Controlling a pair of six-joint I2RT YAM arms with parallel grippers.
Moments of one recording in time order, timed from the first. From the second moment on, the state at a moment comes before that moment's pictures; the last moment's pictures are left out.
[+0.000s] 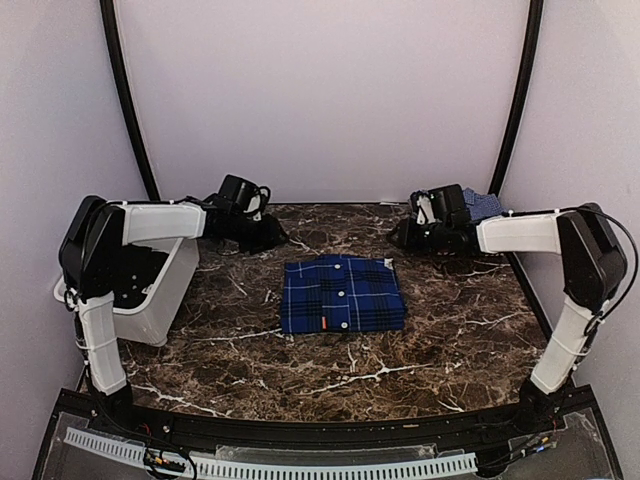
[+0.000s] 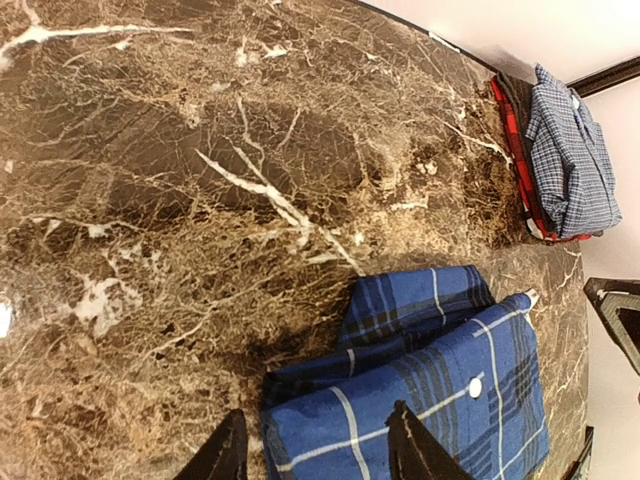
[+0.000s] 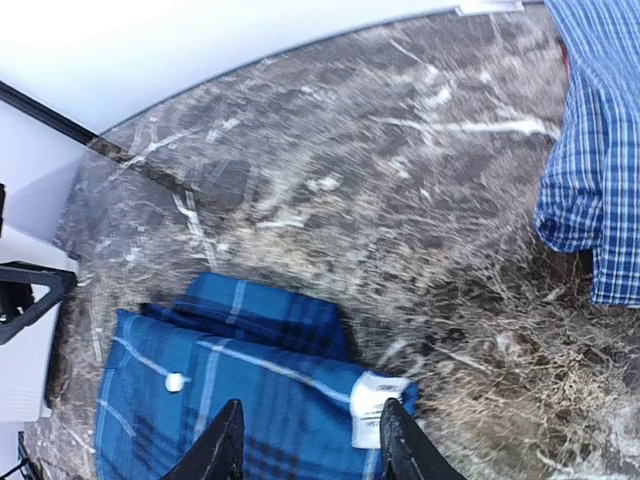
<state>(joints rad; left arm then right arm) -0.48 2.00 1.45 -0.24 0.23 -0.60 0.42 1.79 1.11 0.02 -0.24 0.51</state>
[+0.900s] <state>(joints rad) -0.67 2.27 1.69 -0.27 0.32 -0.58 0.48 2.13 1.40 -0.11 -0.25 0.45</state>
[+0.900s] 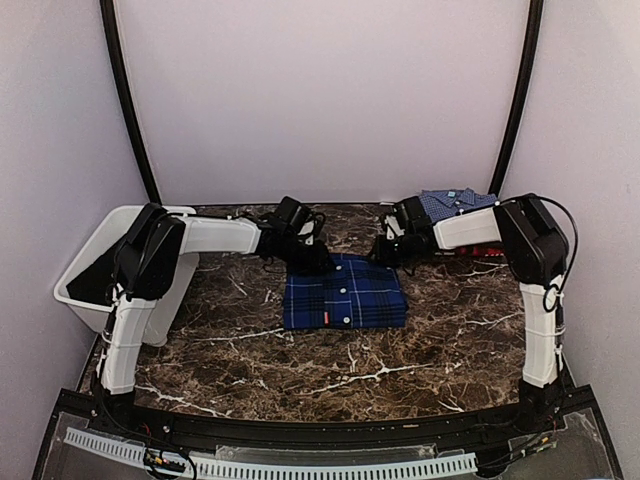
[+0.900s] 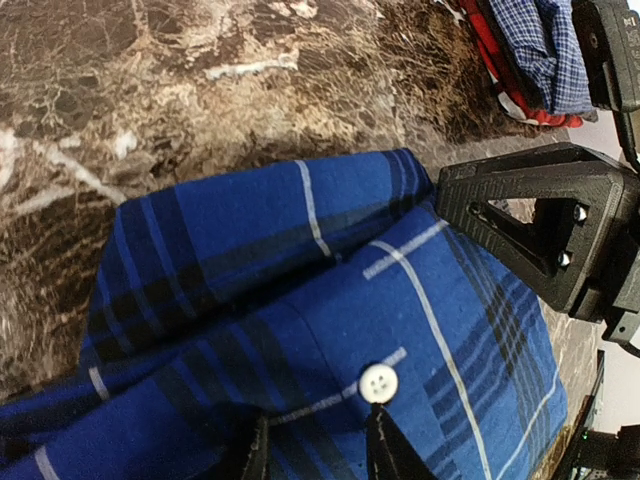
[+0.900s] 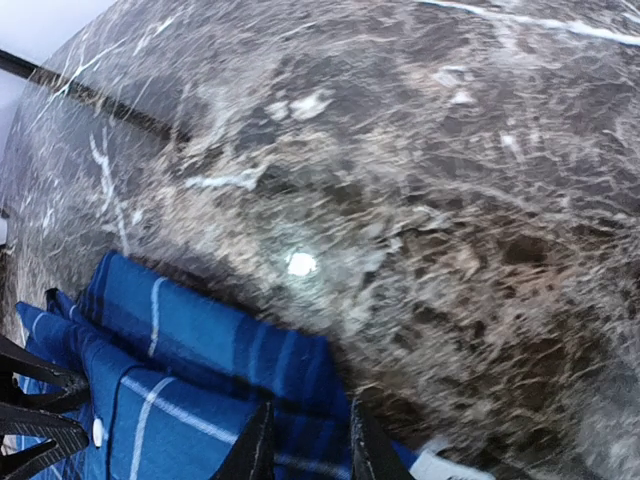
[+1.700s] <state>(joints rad) -0.64 2.20 1.79 -0.43 0.23 -0.58 0.46 1.85 1.32 -0.21 -0.23 0.43</state>
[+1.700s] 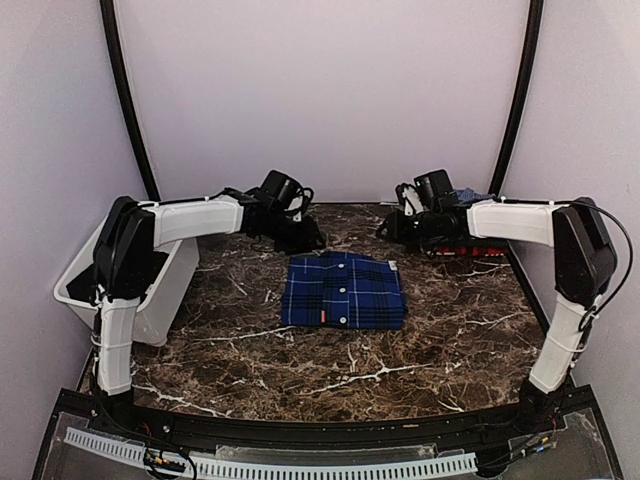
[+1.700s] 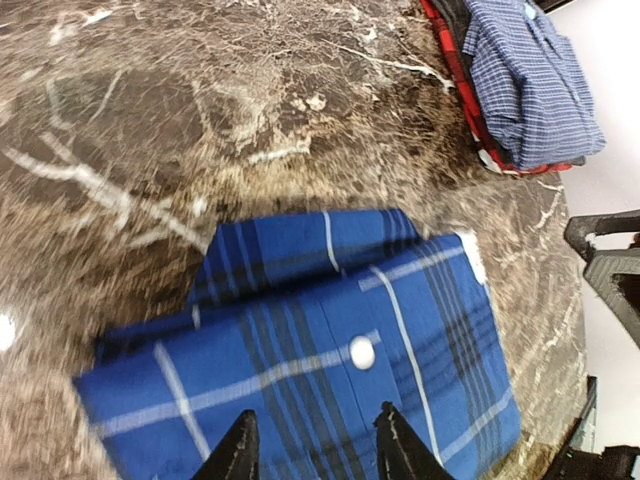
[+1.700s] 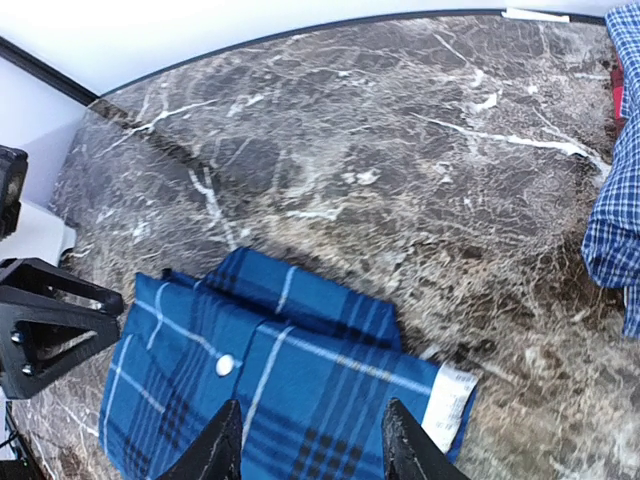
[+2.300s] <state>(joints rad) -0.60 1.83 1.25 -0.37 0.29 -0.60 0.64 1.54 0.85 -0.12 -0.21 0.53</state>
